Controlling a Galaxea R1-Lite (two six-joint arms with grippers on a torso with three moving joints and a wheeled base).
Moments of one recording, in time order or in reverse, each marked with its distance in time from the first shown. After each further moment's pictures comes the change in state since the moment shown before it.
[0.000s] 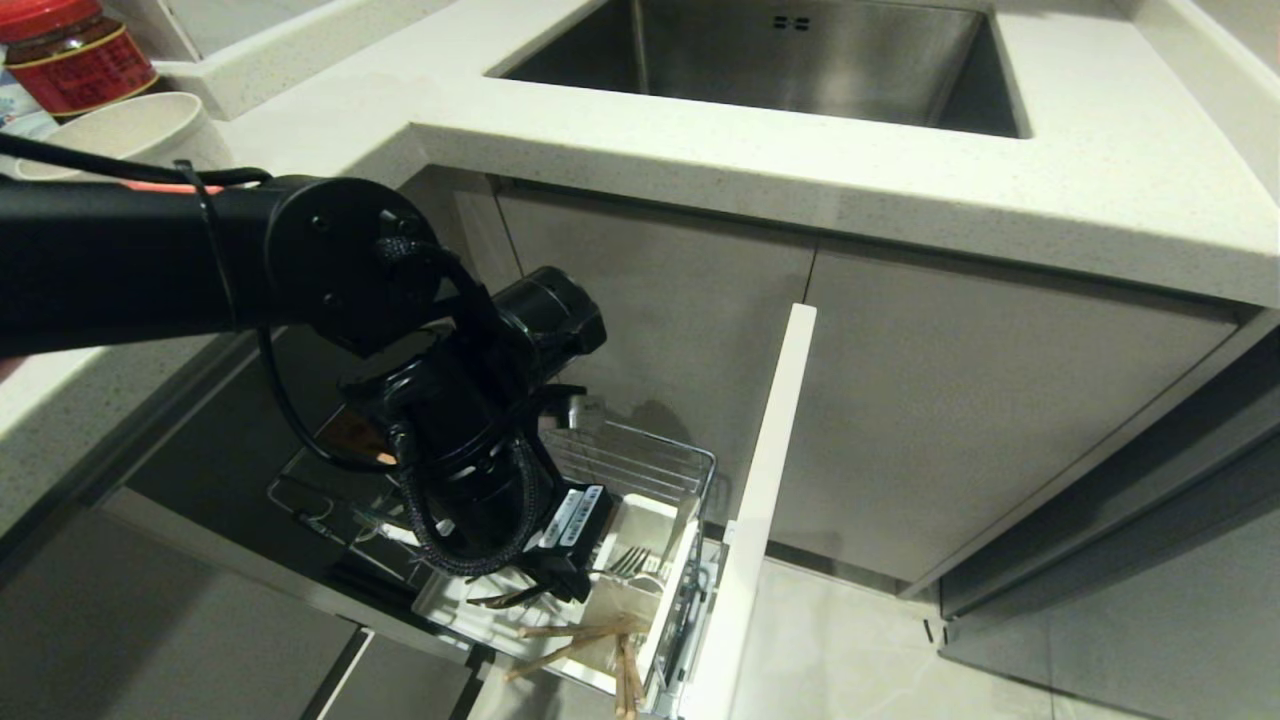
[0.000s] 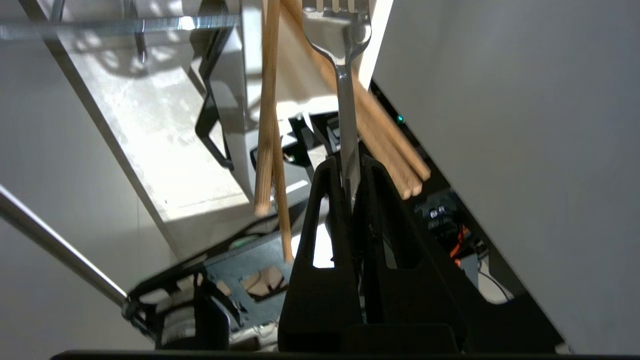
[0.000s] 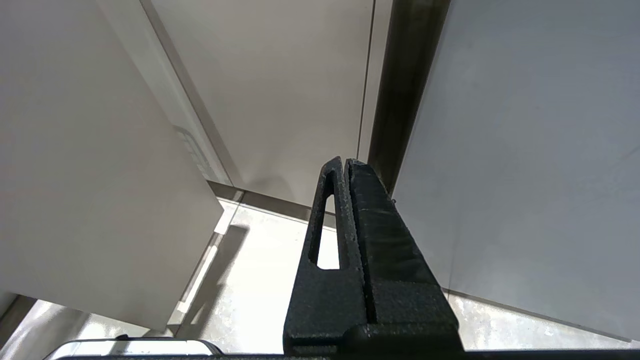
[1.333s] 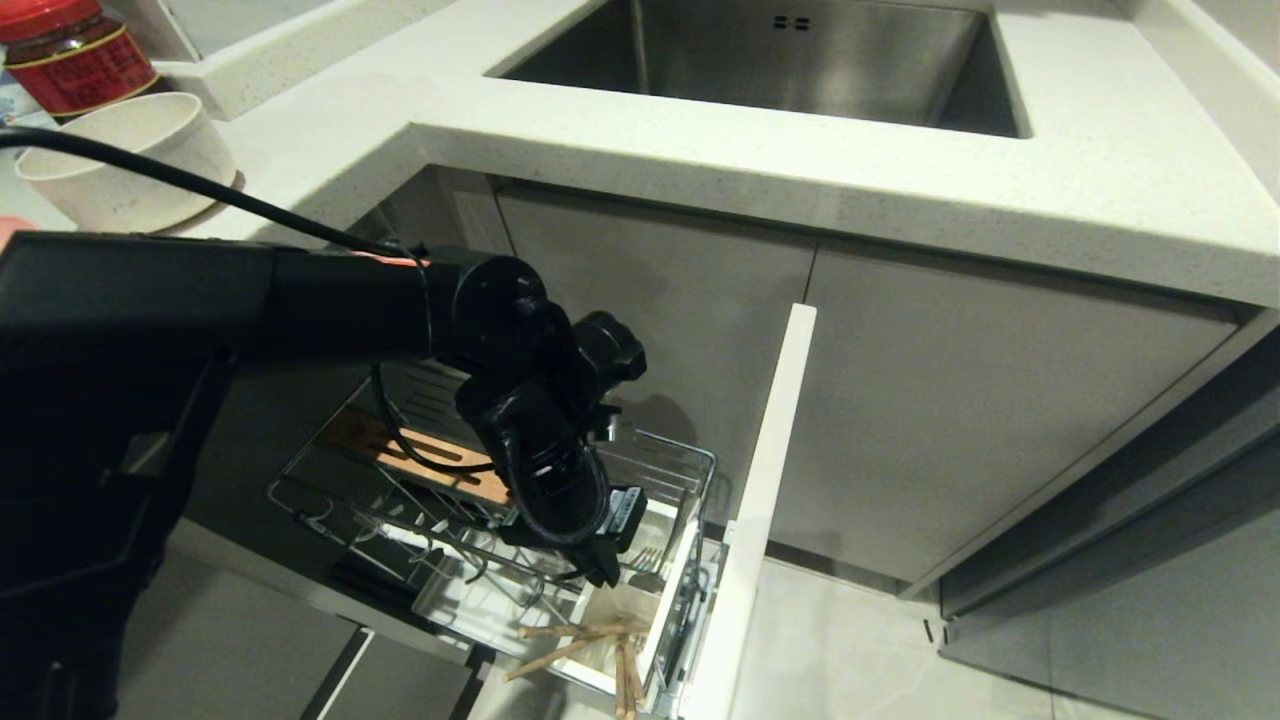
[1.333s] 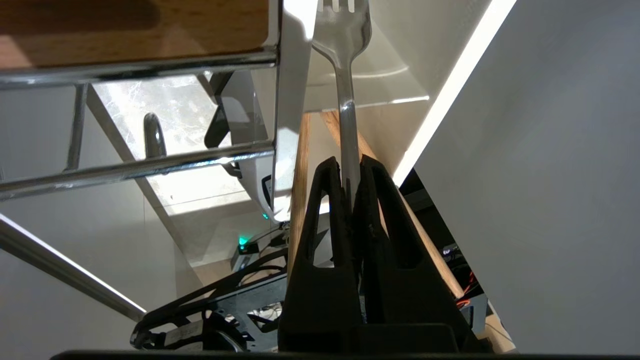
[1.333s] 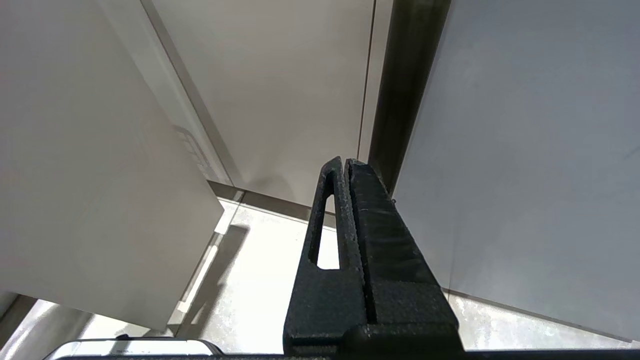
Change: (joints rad) left arm 0.052 0.219 -0.133 -0.004 -0.002 0.040; right arm 0.000 0.000 0.000 0.000 0.000 0.000
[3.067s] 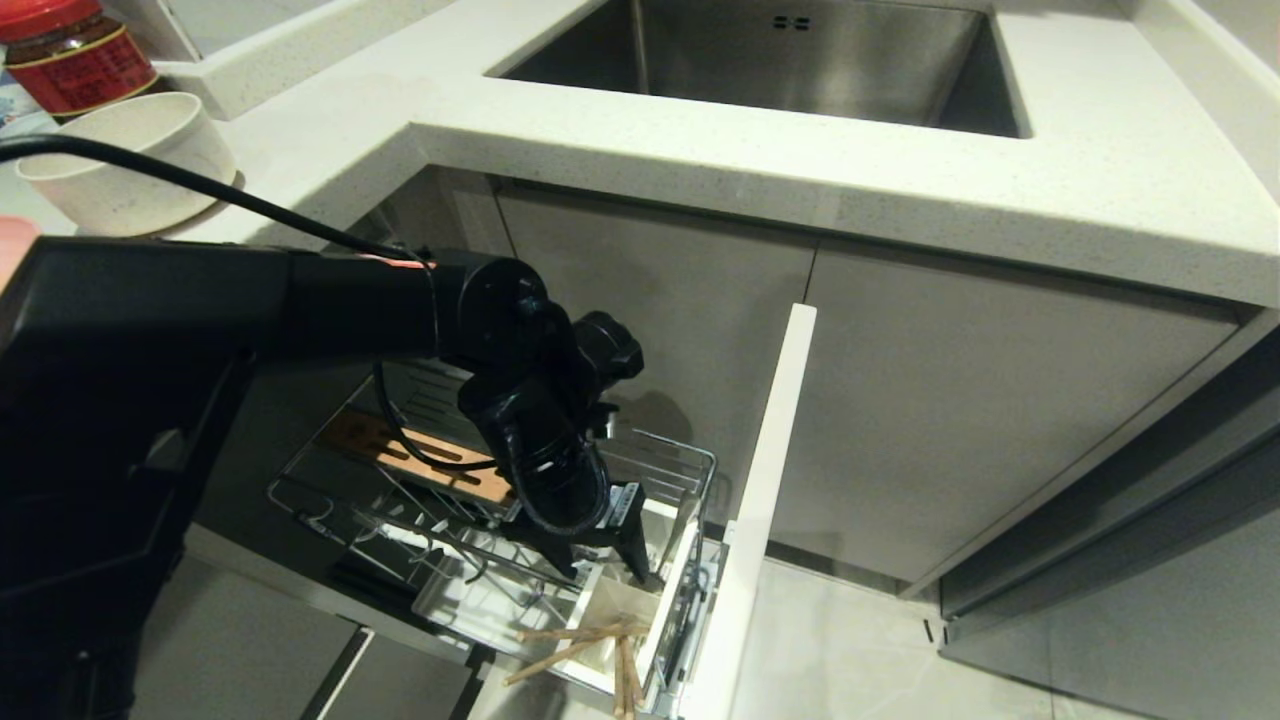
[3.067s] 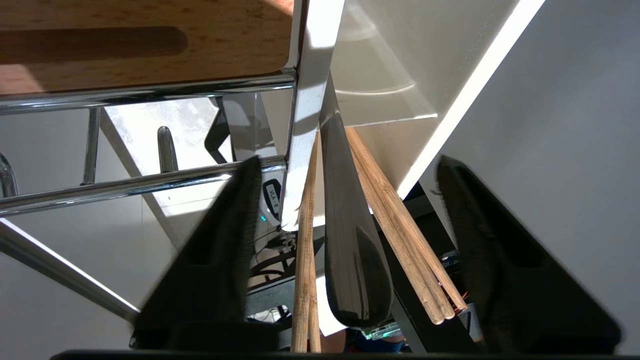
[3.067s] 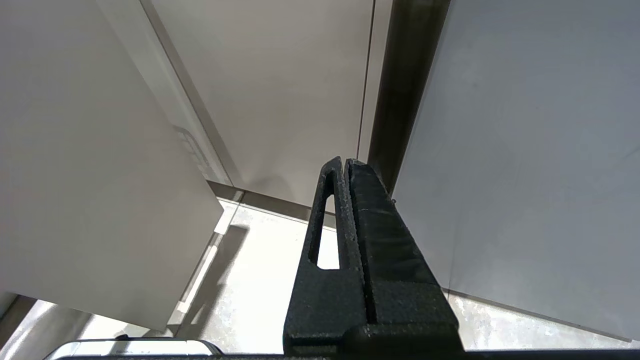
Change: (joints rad) left arm 0.016 0.018 -0.022 0.002 -0.002 0.000; right arm 0.000 0.000 0.000 0.000 0.000 0.000
